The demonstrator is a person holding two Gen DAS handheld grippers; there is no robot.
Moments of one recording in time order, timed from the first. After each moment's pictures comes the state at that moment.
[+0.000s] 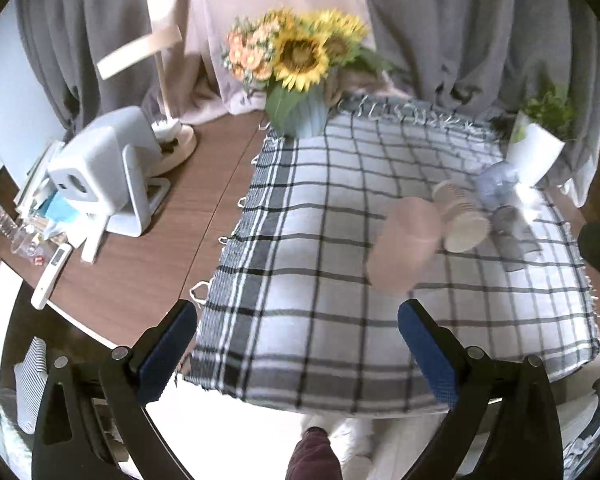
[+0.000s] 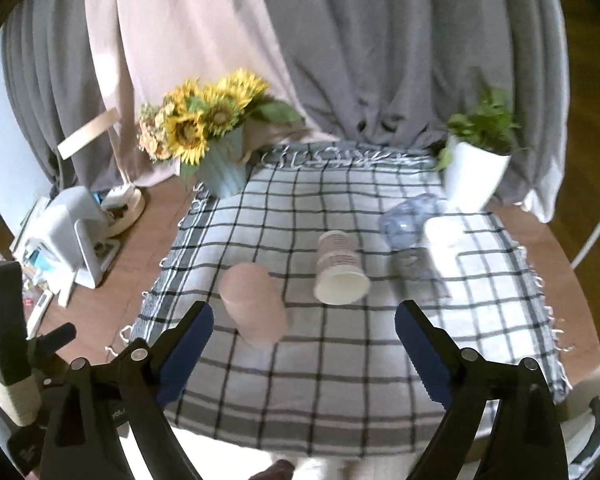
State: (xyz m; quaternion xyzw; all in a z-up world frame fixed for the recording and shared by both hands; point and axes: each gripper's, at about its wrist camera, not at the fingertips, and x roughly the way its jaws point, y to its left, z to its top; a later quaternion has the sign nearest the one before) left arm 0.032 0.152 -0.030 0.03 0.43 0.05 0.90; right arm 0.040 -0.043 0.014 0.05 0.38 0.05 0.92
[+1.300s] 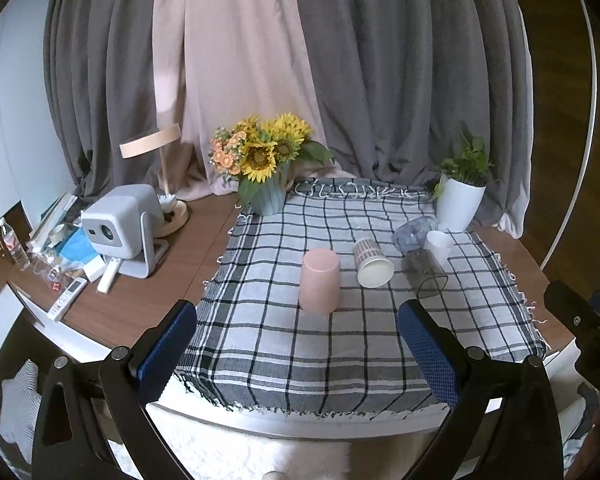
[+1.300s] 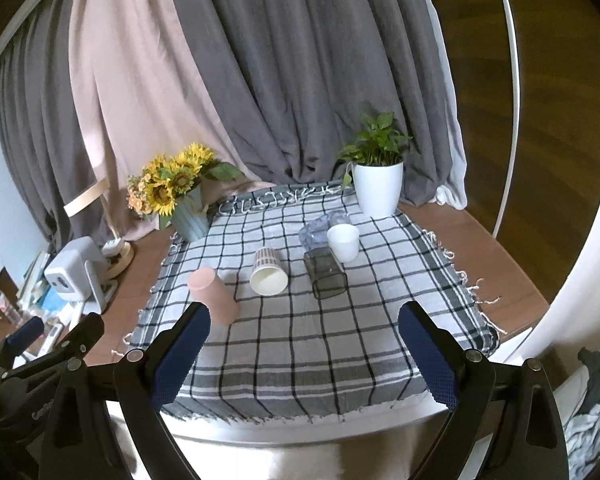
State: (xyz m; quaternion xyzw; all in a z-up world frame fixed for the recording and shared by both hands) left arm -0.108 0.081 0.049 0.02 0.29 0.02 0.96; right arm -0.117 -0.150 0.054 0.11 0.30 -0.01 0.95
